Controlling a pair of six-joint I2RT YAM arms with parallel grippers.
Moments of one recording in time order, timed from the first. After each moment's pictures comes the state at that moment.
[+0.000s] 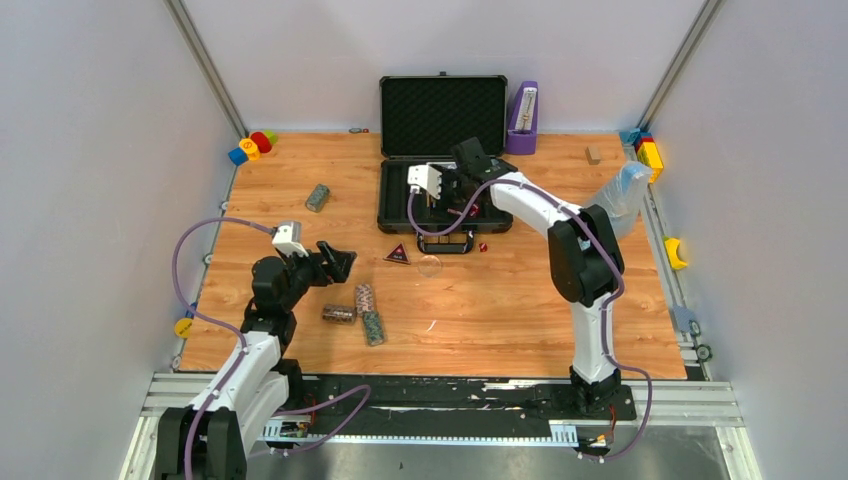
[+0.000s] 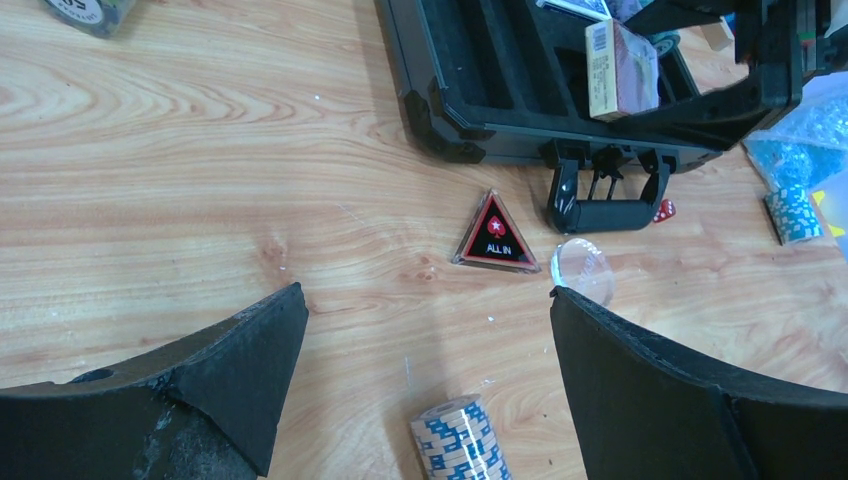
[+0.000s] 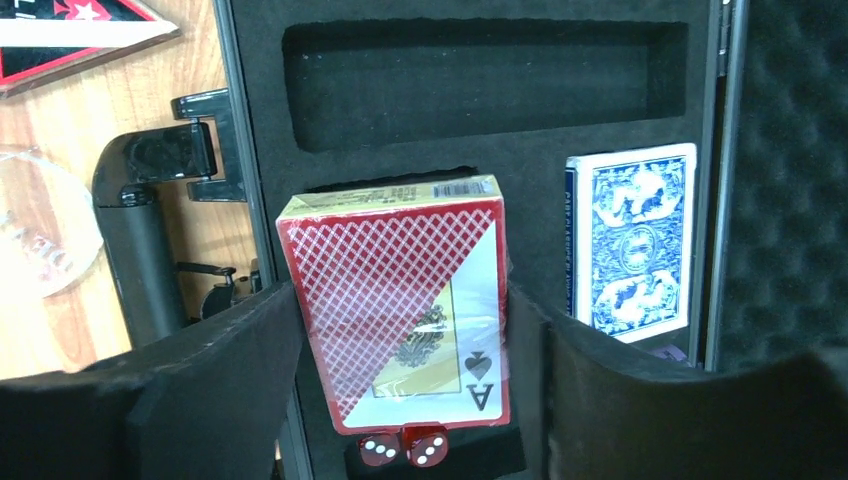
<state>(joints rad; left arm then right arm) -0.05 0.81 0.18 0.39 0.34 -0.41 0.52 2.07 1.65 -0.46 -0.37 -0.96</state>
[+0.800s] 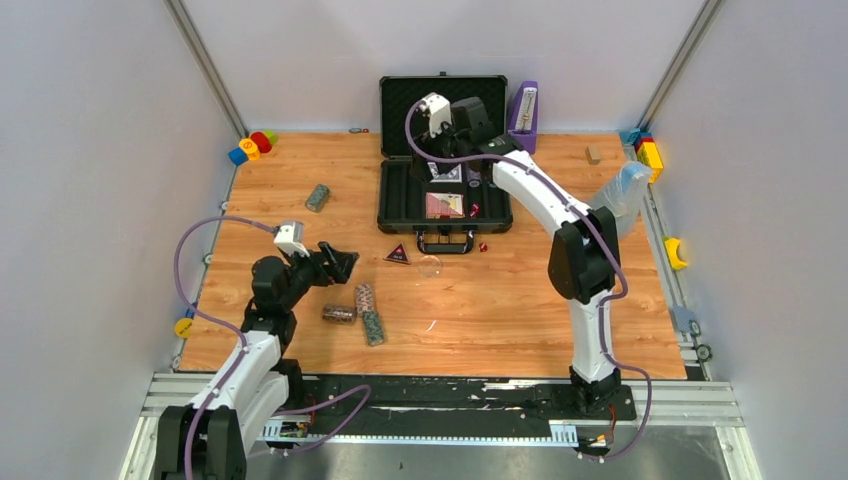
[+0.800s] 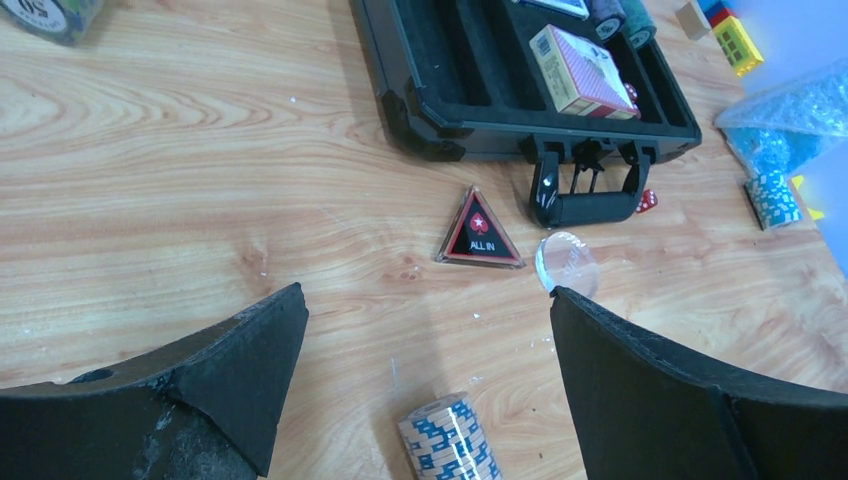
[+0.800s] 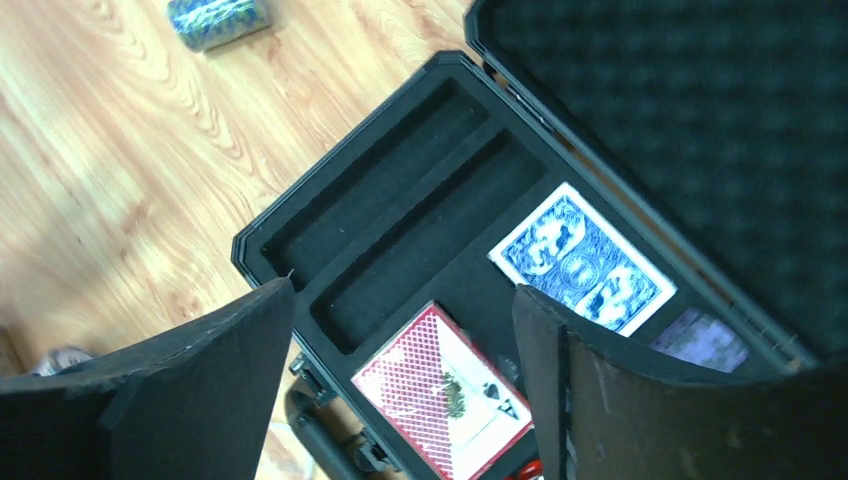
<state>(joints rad) -0.05 0.83 0.18 0.41 0.38 -0.41 0.51 2.12 1.99 -0.45 -0.35 -0.17</state>
